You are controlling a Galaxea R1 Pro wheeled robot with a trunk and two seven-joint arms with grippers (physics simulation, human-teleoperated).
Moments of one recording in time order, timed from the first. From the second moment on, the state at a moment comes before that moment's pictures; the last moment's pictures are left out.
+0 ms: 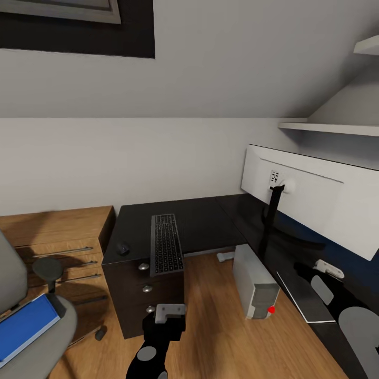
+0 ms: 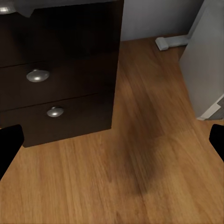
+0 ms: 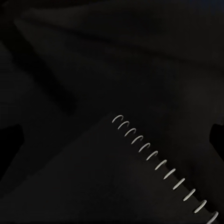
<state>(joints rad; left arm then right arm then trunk) -0.10 -0.12 -0.50 -1.44 0.24 0.49 0.52 -0.80 -0.32 -0.07 -0.37 -0.53 0.15 -0.14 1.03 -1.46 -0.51</state>
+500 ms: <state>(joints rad) -0.10 -0.12 -0.50 -1.44 0.24 0.49 0.52 -0.80 -0.34 -0.07 -0.36 -0.62 0.16 -0.14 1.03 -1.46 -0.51</state>
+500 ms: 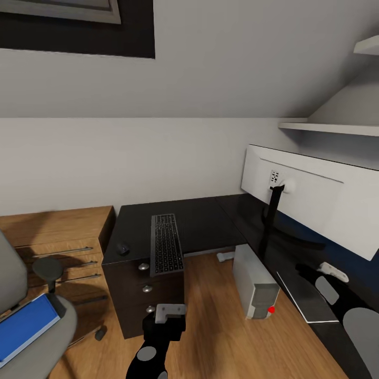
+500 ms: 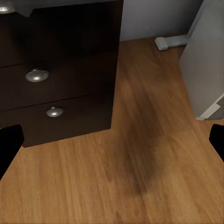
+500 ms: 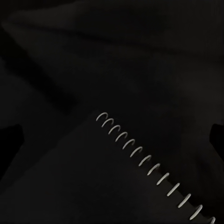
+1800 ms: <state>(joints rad) -0.10 -0.12 -0.50 -1.45 0.24 0.48 0.52 -0.80 -0.34 -0.07 -0.34 -0.62 0.22 -0.14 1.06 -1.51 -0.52</state>
